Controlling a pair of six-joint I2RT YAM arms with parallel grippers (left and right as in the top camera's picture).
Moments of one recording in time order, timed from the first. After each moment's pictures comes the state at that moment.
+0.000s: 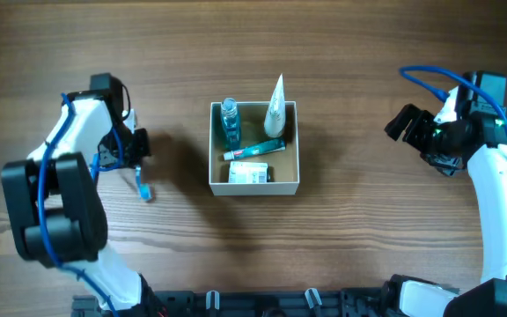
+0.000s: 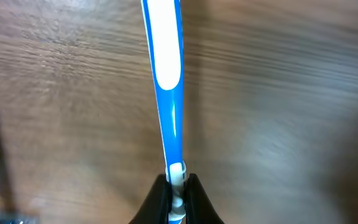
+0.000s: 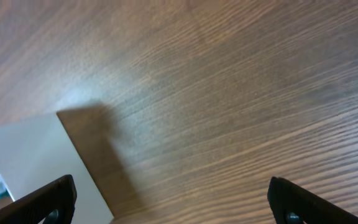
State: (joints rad) left arm 0.11 1.89 1.23 -0.97 0.01 -0.10; right arm -0.20 1.40 1.15 -0.98 -0.19 0.38
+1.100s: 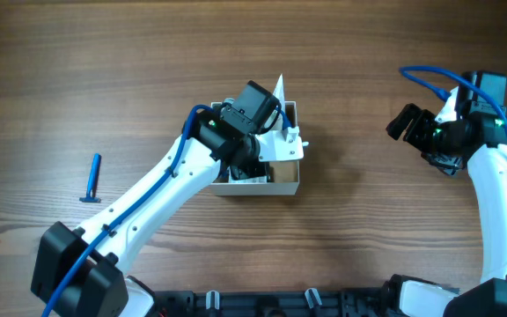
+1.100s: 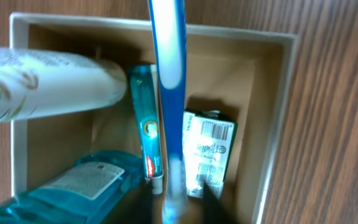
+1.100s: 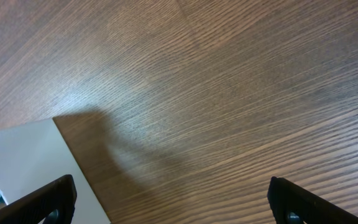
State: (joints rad) left arm -0.66 1.62 1.31 -0.89 0.08 0.81; right arm -0.20 1.40 1.15 -0.98 -0.17 0.36
